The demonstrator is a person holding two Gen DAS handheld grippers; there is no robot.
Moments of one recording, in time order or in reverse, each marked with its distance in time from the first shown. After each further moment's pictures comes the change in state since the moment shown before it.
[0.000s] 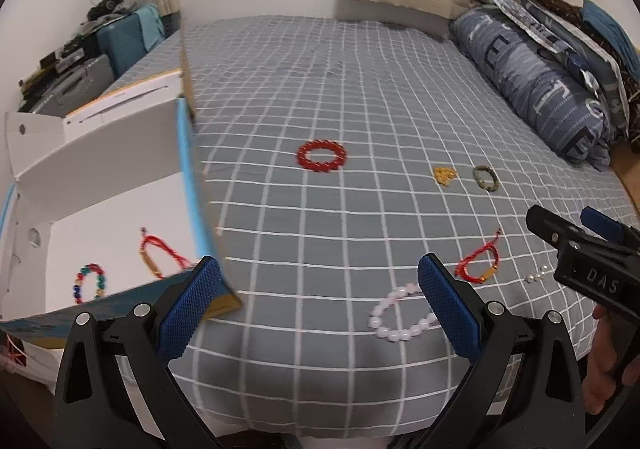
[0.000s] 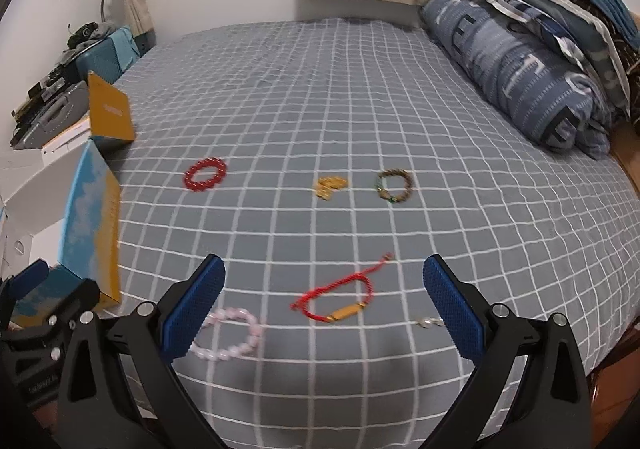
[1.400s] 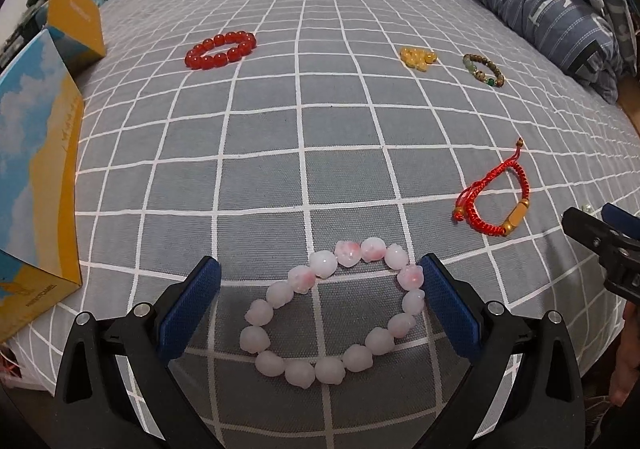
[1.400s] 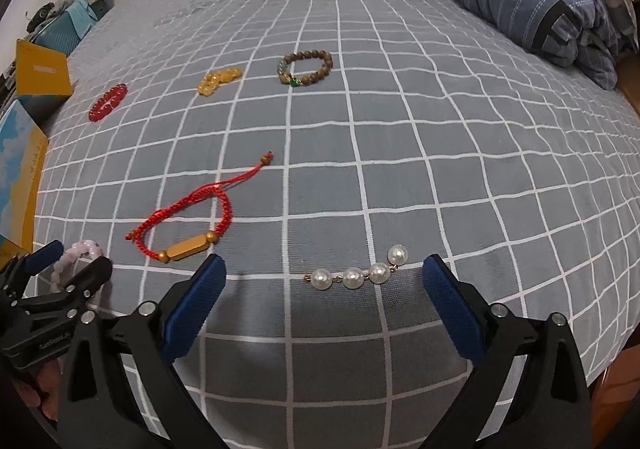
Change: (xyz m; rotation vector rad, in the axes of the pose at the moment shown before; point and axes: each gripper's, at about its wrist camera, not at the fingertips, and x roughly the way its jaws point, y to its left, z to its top) left arm 0.134 -0.076 -0.044 0.092 0.213 -0.046; right arm 0.105 -0.103 -0.062 0.062 0.217 -0.021
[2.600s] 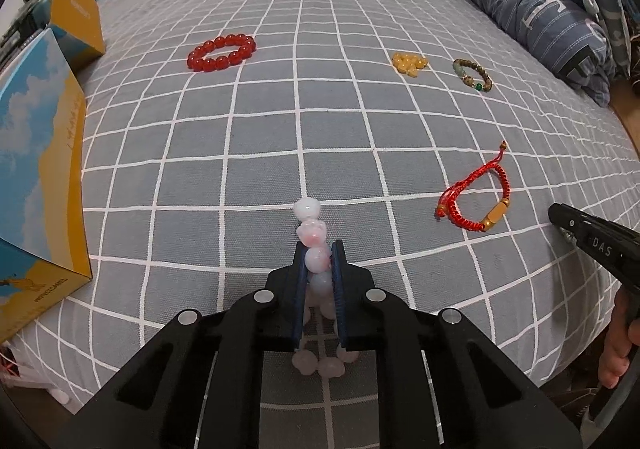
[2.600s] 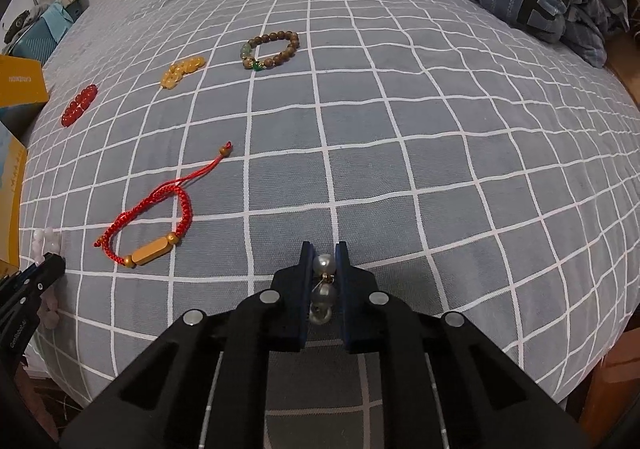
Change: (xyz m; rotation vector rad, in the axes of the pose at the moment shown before) left arm -0.016 0.004 0.000 -0.009 0.018 -0.036; right arm 0.012 -0.012 0.002 0.058 0.059 -0.041
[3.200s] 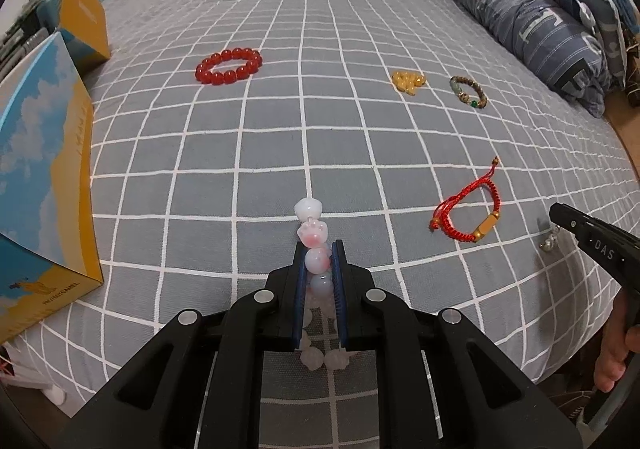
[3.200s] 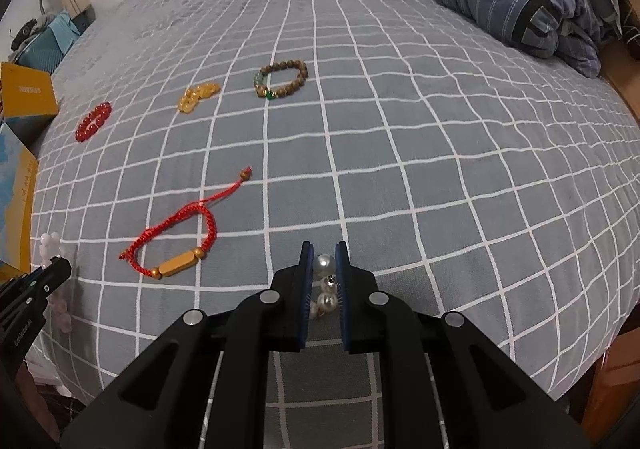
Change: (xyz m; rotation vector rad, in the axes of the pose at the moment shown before) left arm -0.014 0.007 0.003 -0.013 -0.037 -0.021; right arm -0.022 0.003 0.004 0.005 -0.075 0.013
